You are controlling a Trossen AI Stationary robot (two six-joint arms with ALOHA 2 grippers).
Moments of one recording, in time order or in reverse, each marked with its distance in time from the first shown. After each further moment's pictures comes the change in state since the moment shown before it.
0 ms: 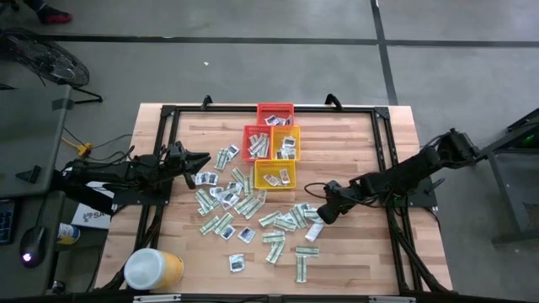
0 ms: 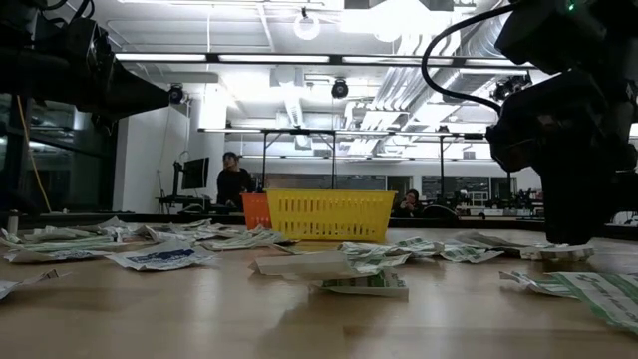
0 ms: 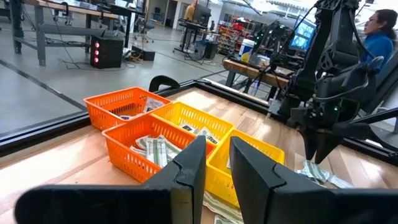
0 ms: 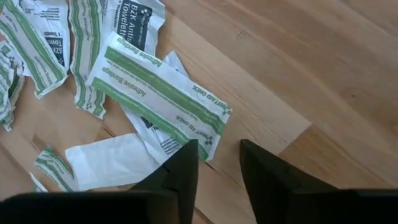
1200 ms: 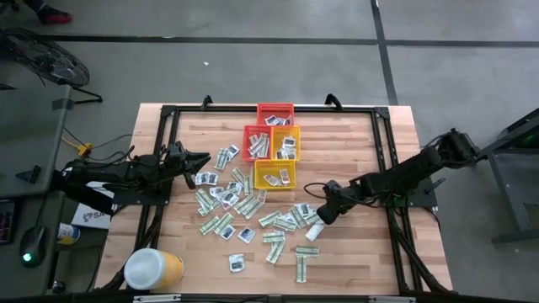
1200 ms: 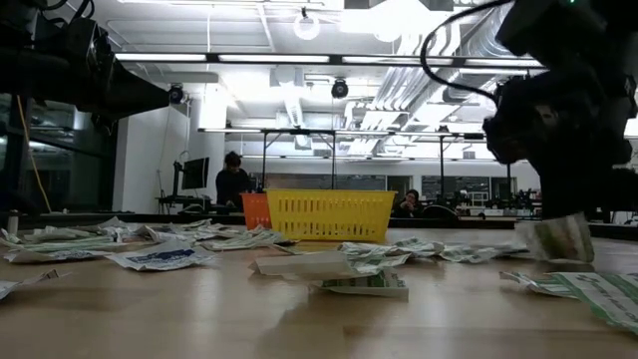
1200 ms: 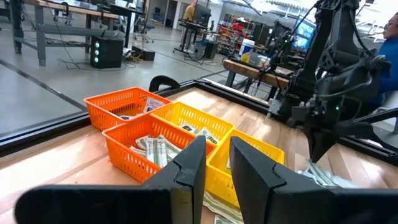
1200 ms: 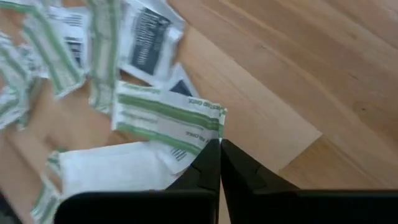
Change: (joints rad) left arm 0.000 0.000 0.000 0.000 0.000 0.000; right arm 0.002 -0.031 0.011 -0.005 0.026 -0.027
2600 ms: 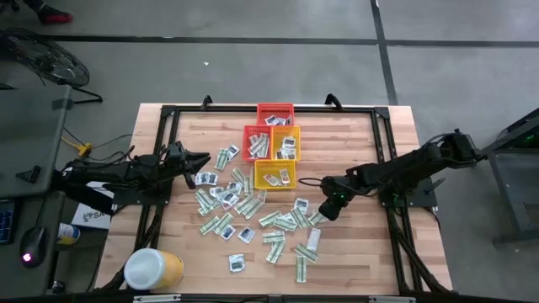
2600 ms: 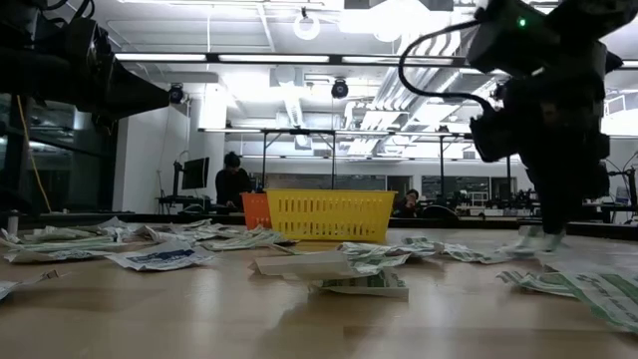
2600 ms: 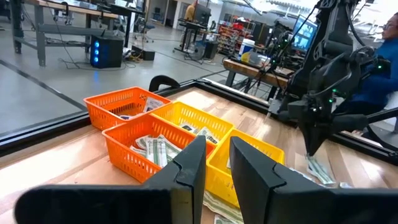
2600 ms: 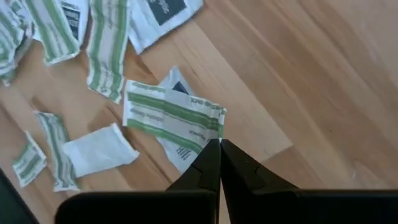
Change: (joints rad) left arm 0.000 0.000 0.000 0.000 0.000 0.000; right arm -0.146 0.002 0.050 -0.137 -0.174 -0.311
